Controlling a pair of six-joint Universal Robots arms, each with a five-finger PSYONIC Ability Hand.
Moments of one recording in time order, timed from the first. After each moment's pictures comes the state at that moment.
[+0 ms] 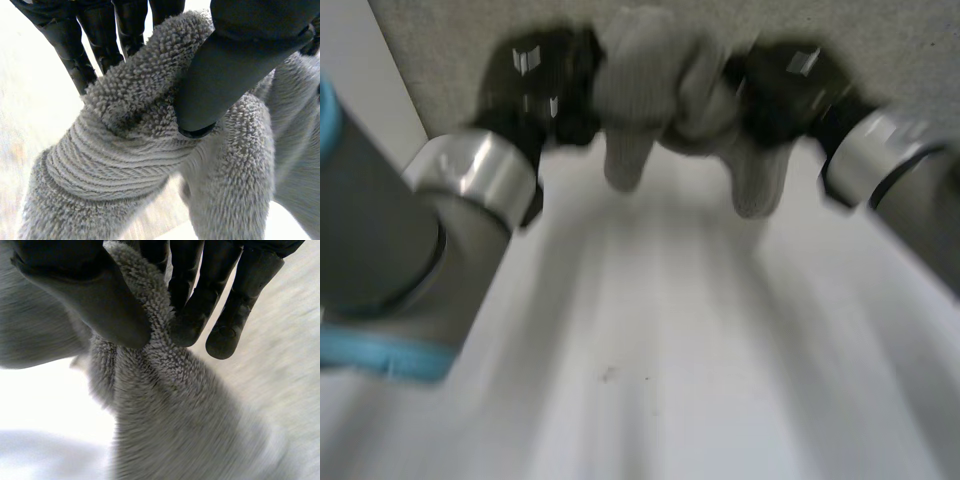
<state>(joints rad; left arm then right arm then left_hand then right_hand) 4.06 -1.76 -1.39 3.33 -1.66 3.12 2.00 -1.34 1.29 0.01 1.26 2.97 1.16 1.14 1.14 1.14 0.98 1.32 1.33 1.34 1.34 1.16</state>
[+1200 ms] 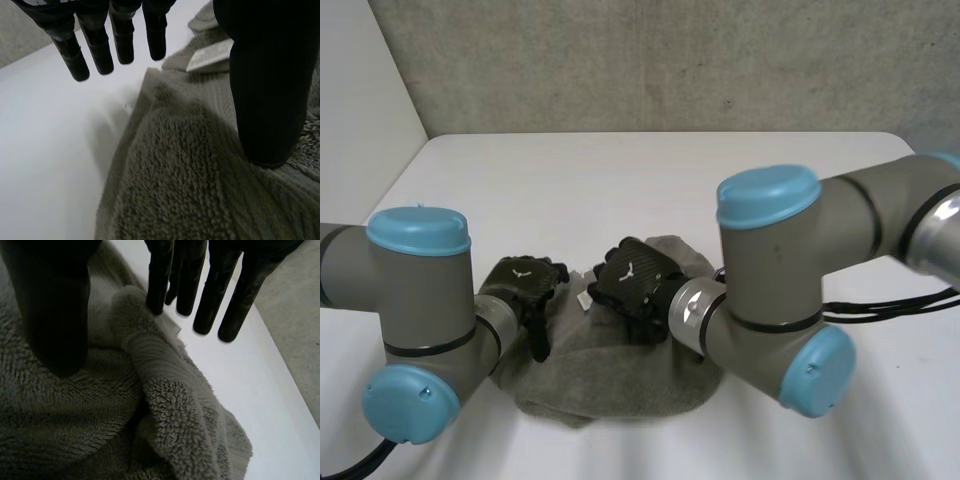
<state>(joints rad) 4.23 -2.08 -1.56 3.12 -1.63 3.33 2.31 -0.88 1.10 0.24 1.29 2.37 0.33 0.33 0.33 0.32 0.15 0.57 0.57 0.57 0.56 0.39</state>
